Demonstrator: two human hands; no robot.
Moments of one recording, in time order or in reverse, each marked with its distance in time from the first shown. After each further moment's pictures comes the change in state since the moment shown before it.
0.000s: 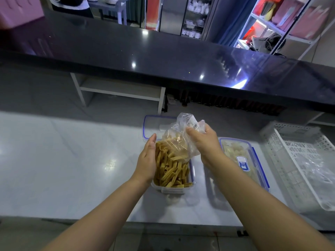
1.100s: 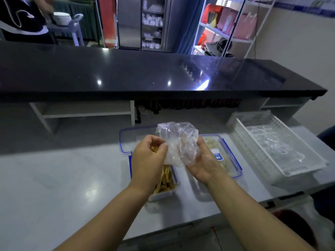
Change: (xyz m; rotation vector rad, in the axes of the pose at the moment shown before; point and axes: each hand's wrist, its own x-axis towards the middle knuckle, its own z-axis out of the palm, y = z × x) left_hand -0.044 0.077 0.035 0.204 -0.040 0.348; right_hand -0.047 0.024 -0.049 0.836 0.005 0.229
